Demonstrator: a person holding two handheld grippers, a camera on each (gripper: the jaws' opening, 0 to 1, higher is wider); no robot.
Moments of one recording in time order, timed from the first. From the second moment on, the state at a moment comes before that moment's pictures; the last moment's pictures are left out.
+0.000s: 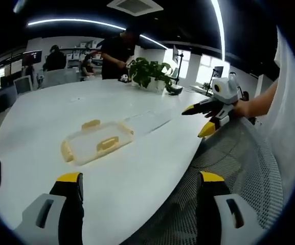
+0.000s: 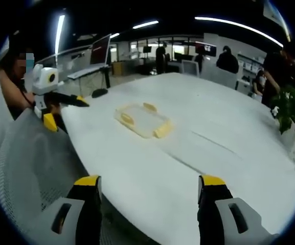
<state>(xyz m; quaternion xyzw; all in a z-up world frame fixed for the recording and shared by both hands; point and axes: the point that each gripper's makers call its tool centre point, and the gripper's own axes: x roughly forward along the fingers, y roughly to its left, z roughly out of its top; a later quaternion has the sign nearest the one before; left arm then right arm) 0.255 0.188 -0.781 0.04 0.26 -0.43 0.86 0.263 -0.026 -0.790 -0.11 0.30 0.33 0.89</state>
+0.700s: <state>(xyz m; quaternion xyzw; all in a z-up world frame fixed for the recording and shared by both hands) 0.254 0.187 -0.783 0.03 0.27 -0.43 0.86 0.258 -0.019 -0.795 -0.12 0.30 0.35 0.88</state>
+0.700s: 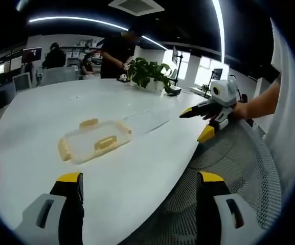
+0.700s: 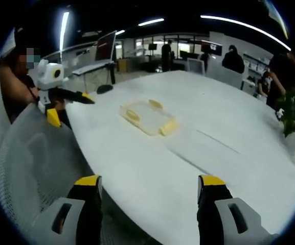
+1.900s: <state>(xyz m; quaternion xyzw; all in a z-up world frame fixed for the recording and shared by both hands) 0.278 0.181 -0.789 0.11 0.27 -0.47 0.83 0.269 -0.004 -0.806 -0.20 0.31 0.44 0.82</state>
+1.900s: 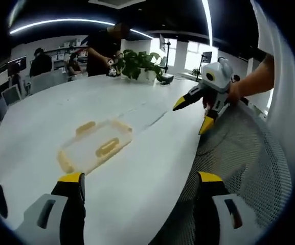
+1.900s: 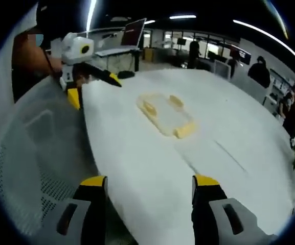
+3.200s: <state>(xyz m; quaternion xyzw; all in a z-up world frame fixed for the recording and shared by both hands) 0.337 0.211 -0.801 0.20 0.28 -0.50 0.80 0.342 0.035 -0.790 -0.26 0.26 0.50 0.78</state>
